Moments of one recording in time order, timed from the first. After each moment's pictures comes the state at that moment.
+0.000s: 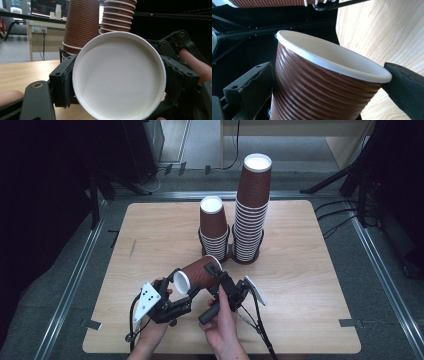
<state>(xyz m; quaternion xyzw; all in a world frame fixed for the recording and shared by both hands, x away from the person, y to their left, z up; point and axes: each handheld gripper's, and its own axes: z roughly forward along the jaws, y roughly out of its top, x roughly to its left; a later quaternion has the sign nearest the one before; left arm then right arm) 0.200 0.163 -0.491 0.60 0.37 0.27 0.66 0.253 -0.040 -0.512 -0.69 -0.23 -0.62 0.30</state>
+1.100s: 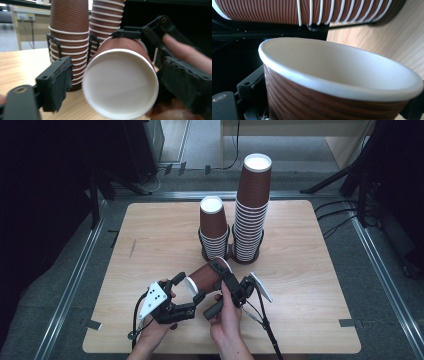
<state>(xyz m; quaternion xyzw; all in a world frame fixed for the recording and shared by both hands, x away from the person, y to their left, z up) 0.203 0.159 -0.496 0.65 0.36 0.24 0.63 0.263 -0.052 -0.512 -0.71 -0.25 -0.61 0.23</state>
